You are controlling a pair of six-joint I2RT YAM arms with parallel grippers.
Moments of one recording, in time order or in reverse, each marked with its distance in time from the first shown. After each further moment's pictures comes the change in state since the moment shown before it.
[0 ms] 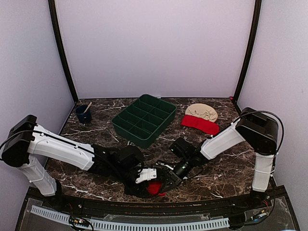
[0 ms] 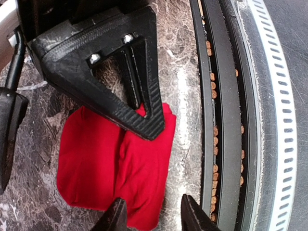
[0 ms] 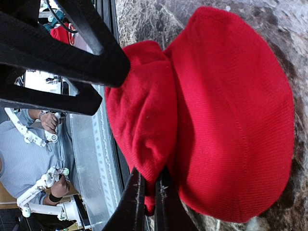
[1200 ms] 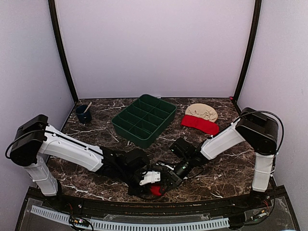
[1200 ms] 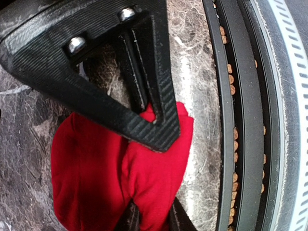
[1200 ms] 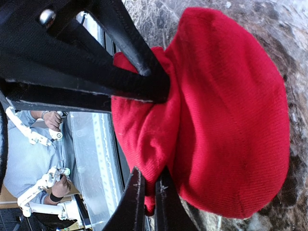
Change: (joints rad) left arm -0.006 0.109 0.034 0.022 -0.021 0.044; right arm -0.001 0.000 -0.005 -0.001 -0.006 -0.003
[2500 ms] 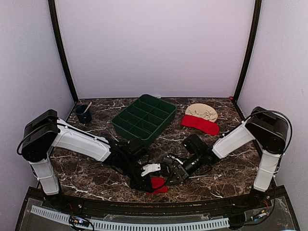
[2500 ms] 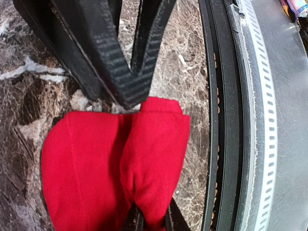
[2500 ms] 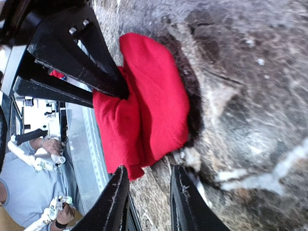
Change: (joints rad) left arm 0.141 0.110 0.089 -0.066 0.310 -0.076; right arm -0.105 -0.098 -0.152 0.158 0.060 0.121
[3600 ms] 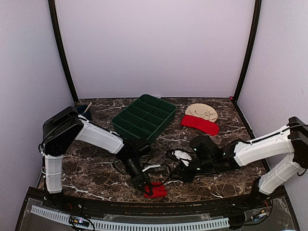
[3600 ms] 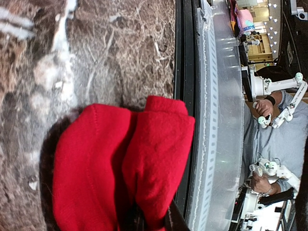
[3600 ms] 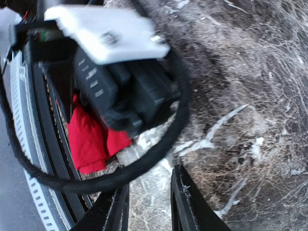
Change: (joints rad) left arm 0.116 0.232 0.179 -0.267 0.430 0.002; right arm 0.182 -0.411 -0.124 -0.078 0.663 -0.155
